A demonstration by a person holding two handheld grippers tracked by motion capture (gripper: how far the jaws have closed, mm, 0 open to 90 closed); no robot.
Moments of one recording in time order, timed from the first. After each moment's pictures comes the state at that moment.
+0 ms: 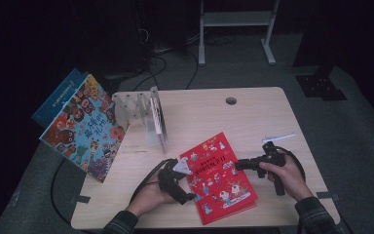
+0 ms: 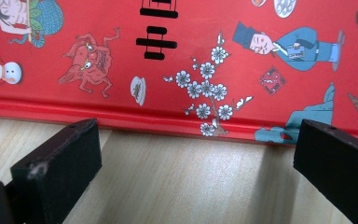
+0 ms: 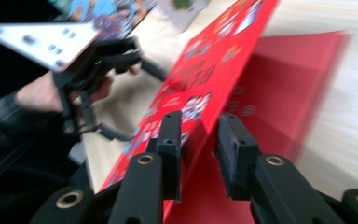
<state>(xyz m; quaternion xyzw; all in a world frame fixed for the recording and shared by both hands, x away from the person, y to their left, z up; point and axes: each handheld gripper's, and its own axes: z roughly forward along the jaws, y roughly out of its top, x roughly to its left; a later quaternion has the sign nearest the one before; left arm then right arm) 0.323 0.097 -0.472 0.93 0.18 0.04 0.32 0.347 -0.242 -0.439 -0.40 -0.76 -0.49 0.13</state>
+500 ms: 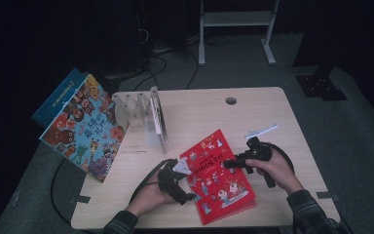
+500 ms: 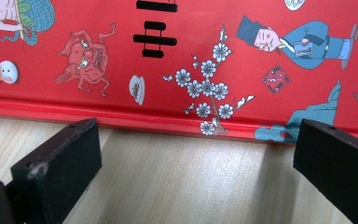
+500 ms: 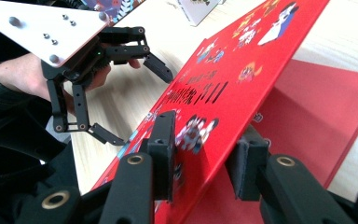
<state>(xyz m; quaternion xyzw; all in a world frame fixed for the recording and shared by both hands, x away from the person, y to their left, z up) 0.323 0.097 -0.473 0.93 0.18 0.04 0.32 0.363 -0.204 -0.421 -0.34 -0.82 -0.45 0.10</state>
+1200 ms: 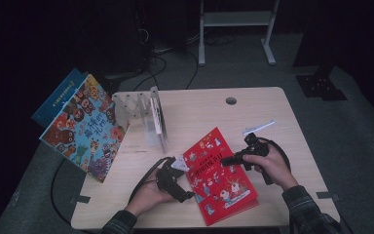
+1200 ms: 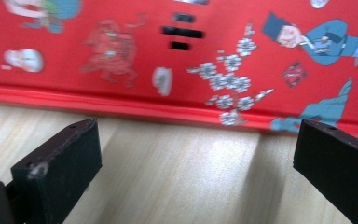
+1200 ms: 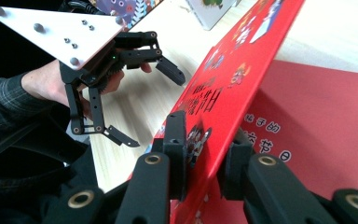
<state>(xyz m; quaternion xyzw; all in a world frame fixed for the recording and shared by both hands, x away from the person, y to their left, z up) 0.327 0.103 -0.466 0.92 0.21 0.02 0.33 0.369 -0.201 -0.415 -0.35 -0.81 -0.46 0.14</state>
